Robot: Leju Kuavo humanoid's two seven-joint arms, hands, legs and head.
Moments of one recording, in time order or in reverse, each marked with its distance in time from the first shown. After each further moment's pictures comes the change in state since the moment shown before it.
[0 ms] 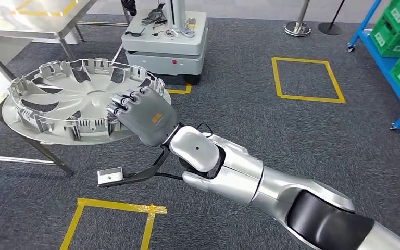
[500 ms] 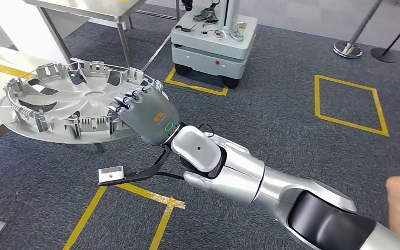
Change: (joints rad) left arm 0.008 0.013 0.000 -0.003 0.000 0.000 -0.006; right arm 0.005 -0.005 0.000 -0.002 -0.003 -0.012 0.019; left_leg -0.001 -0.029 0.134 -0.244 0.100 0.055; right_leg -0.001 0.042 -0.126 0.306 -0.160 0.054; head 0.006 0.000
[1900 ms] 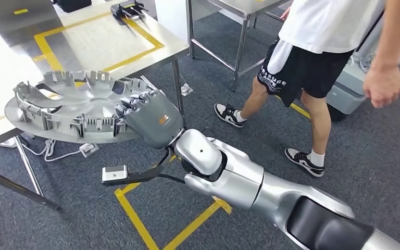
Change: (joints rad) left arm 0.004 0.030 -0.005 -0.004 0.031 0.000 -0.011; right arm 0.047 0.015 -0.031 0.019 -0.038 -0.032 -0.011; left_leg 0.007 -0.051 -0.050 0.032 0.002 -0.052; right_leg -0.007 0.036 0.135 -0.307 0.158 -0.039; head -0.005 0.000
